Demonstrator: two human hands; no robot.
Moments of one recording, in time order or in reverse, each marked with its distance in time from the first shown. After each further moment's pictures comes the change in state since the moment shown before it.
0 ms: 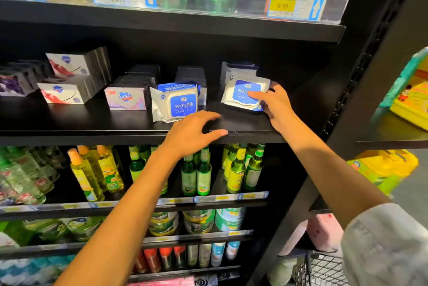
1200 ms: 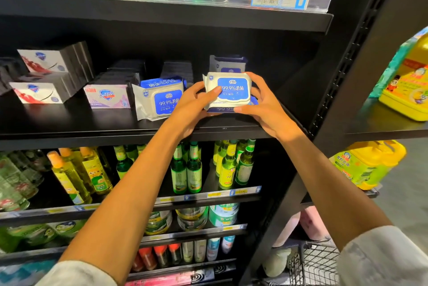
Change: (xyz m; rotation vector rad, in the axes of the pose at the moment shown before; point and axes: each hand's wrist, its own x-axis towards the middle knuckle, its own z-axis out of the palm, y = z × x) left_hand 0.058 0.028 0.009 -1.200 0.016 -0.265; right_hand -0.041 0.005 -0.013 -0.091 -0.377 -0.217
